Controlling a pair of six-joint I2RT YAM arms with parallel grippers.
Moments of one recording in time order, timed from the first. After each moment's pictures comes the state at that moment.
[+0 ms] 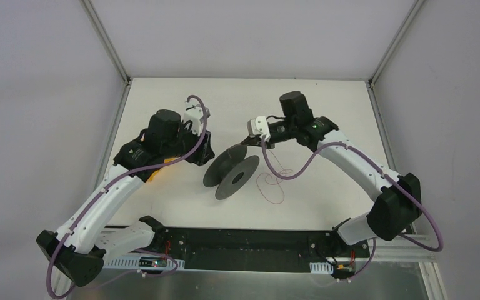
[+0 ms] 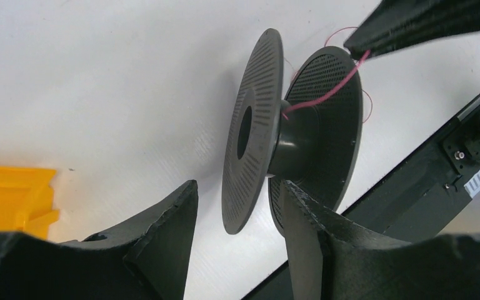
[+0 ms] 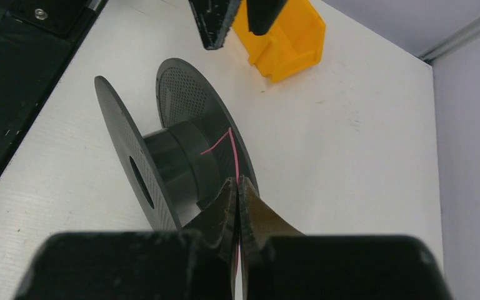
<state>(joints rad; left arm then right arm) -0.56 1.00 1.12 -0.73 0.18 -0.11 0.61 1.45 1.28 -0.46 -0.95 -0.98</state>
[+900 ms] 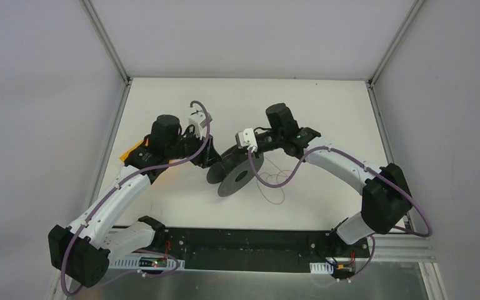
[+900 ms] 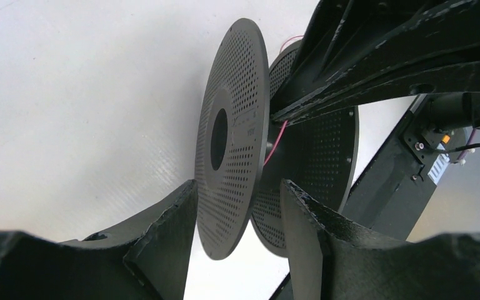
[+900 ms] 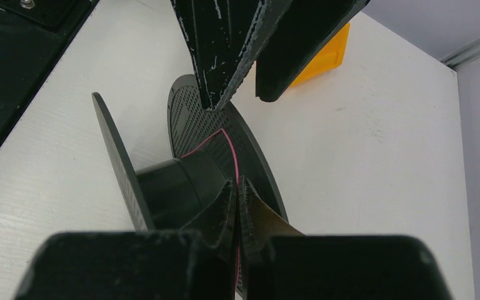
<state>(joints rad) -0.43 1.00 0.89 -0.43 0.48 -0.13 0.71 1.53 1.16 -0.24 -0.92 -0.95</state>
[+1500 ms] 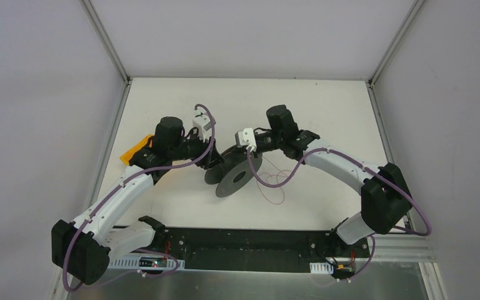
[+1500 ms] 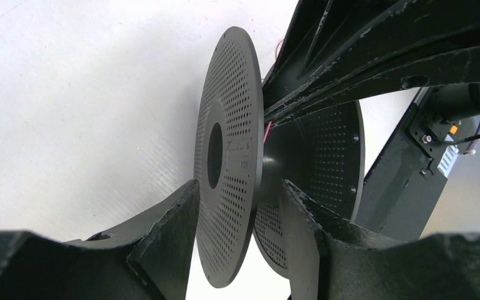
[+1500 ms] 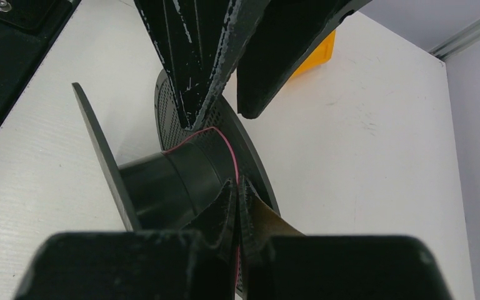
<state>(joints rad) -0.45 1.03 0.83 -0.33 0.52 -0.10 0.71 1.53 1.11 -0.14 -0.88 -0.88</state>
